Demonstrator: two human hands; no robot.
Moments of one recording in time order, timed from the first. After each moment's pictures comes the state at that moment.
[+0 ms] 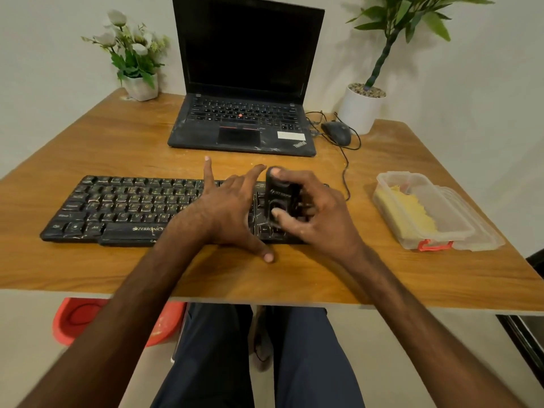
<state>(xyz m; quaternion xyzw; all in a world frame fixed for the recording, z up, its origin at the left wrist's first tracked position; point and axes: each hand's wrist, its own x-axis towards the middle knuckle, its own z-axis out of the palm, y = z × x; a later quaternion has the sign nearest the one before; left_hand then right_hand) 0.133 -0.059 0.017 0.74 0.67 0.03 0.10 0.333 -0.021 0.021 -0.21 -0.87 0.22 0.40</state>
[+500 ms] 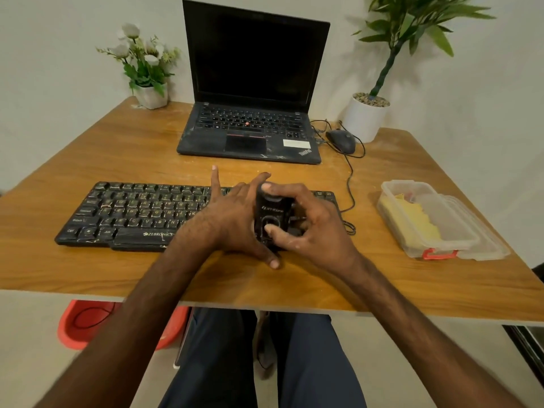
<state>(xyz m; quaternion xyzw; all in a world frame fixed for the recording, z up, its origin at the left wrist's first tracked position) 0.129 -0.059 0.011 0.75 0.66 0.05 0.10 0.324 -0.027 0.019 -0.19 -0.87 0.25 0.37</state>
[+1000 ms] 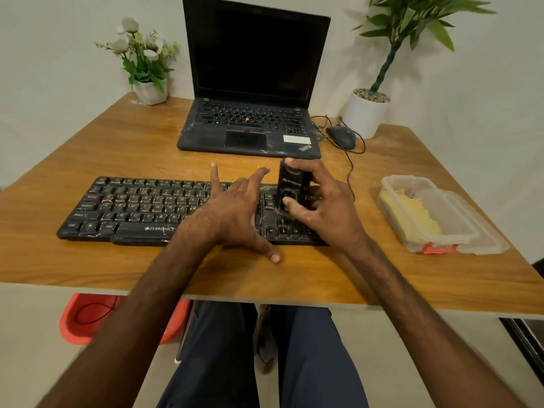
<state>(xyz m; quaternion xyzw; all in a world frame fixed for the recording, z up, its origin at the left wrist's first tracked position) 0.132 -0.062 0.013 0.72 0.68 0.06 0.11 0.326 -0.012 0.026 -0.25 -0.84 0.27 0.40</state>
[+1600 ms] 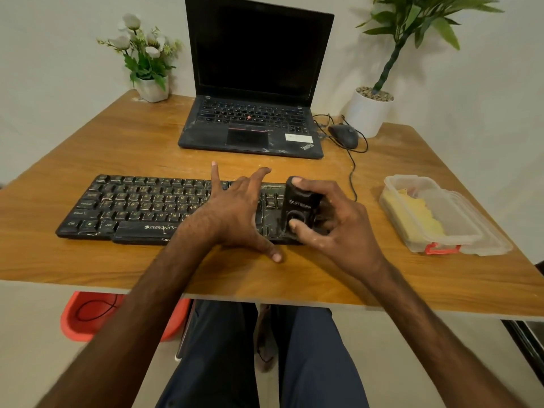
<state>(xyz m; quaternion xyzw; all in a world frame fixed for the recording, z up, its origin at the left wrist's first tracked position) 0.135 -0.067 0.017 0.72 0.68 0.06 0.12 0.351 -0.037 0.019 -0.23 -0.86 0.25 0.39</state>
